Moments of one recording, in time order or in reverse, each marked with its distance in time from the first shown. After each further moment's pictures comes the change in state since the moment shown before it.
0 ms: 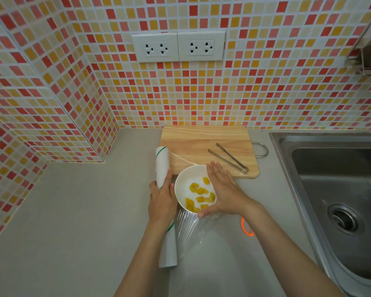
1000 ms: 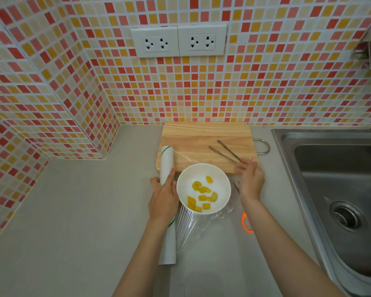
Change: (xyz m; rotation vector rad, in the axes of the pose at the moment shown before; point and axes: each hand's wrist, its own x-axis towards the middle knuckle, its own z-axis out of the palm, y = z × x) left_hand -0.004 0.005 -0.003 0.127 -0.042 0.005; right_hand 0.014 0.021 -0.001 1.124 0.993 0.564
